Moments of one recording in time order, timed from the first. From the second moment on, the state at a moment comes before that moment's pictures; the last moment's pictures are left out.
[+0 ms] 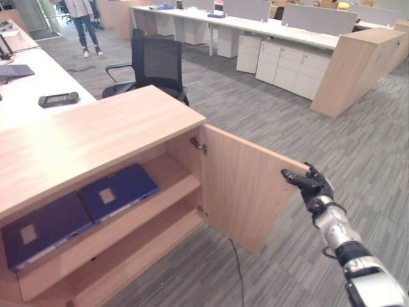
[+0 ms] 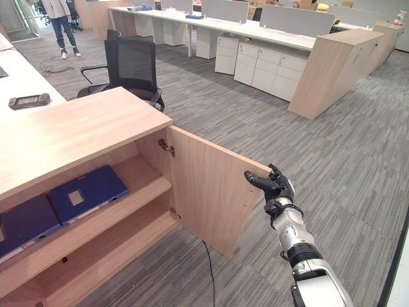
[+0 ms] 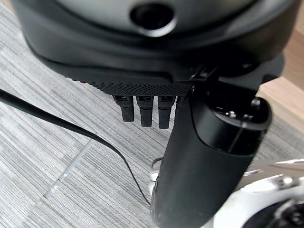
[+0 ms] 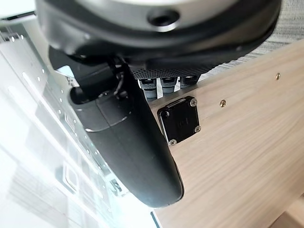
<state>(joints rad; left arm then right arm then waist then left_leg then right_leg) 0.19 0.21 -0.16 1.33 0.01 0.00 0.05 -0.48 -0.44 0.19 0.83 1.04 -0.12 -0.03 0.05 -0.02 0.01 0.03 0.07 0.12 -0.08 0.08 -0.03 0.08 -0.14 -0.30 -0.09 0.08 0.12</state>
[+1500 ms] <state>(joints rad) 0.06 0.26 -0.22 1.37 0.01 -0.05 0.04 -0.19 -0.14 0.58 1.29 0.41 0.02 0.17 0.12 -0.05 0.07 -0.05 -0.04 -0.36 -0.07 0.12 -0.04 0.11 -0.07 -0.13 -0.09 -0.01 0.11</state>
